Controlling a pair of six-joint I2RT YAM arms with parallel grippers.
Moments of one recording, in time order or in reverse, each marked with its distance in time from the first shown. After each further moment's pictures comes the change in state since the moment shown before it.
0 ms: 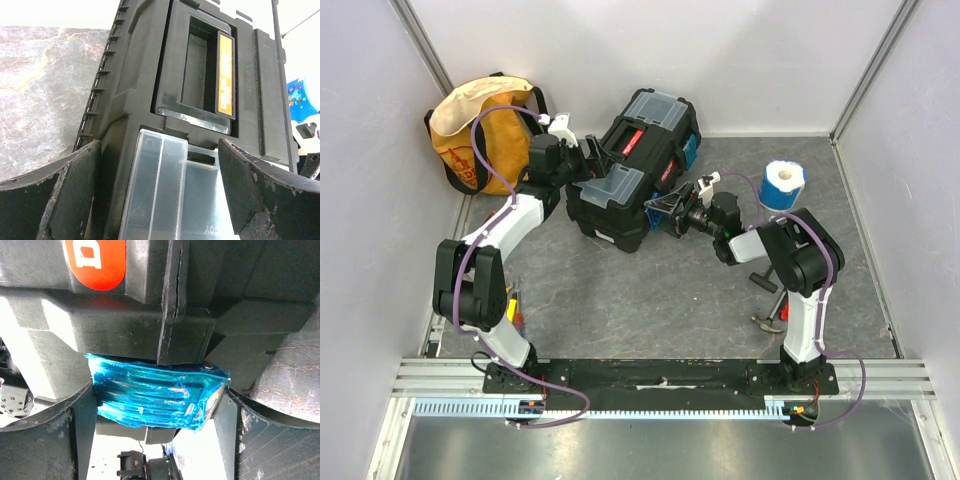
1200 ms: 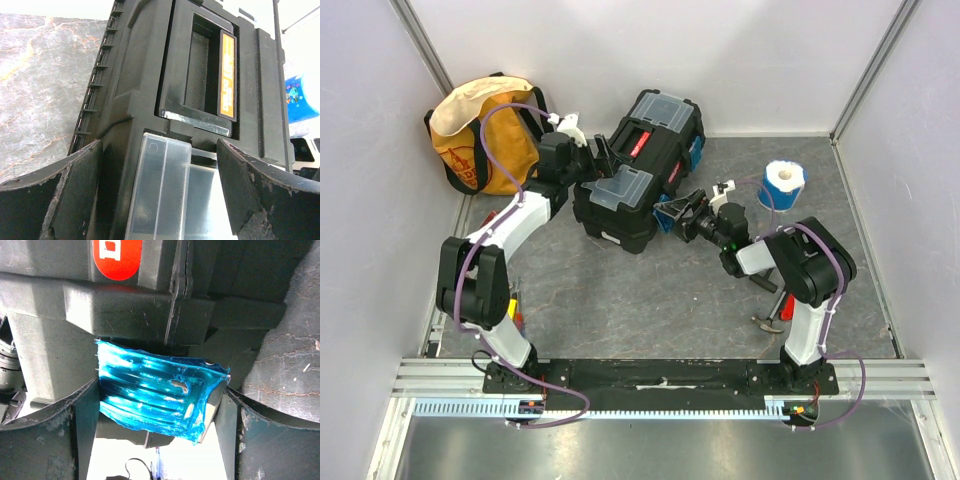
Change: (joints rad) left arm -0.048 0.016 0.039 -0.054 -0.065 -0.020; right arm 0.015 -0.119 -0.145 0.023 0.182 -0.055
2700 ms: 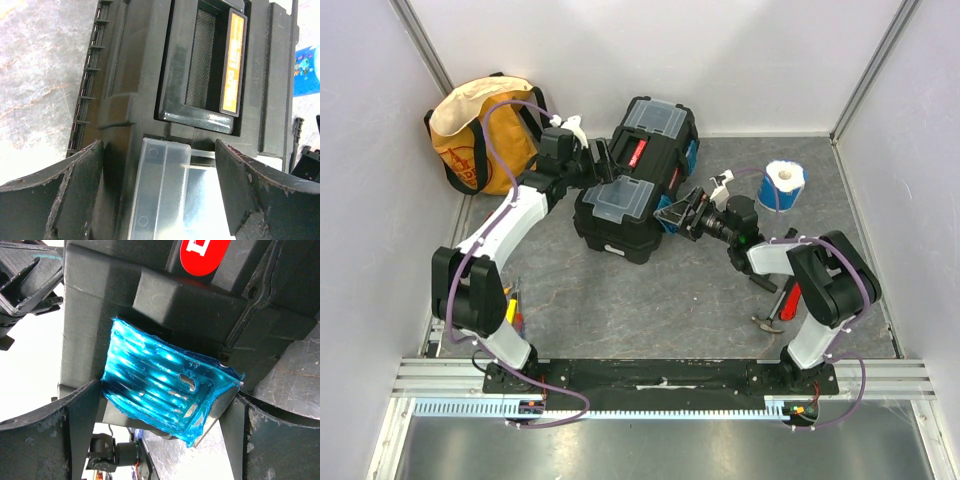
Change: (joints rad) left arm -0.024 -0.061 0.126 -0.332 -0.024 -0.024; right arm -0.034 -0.165 -0.012 -0.163 -0.161 -0.177
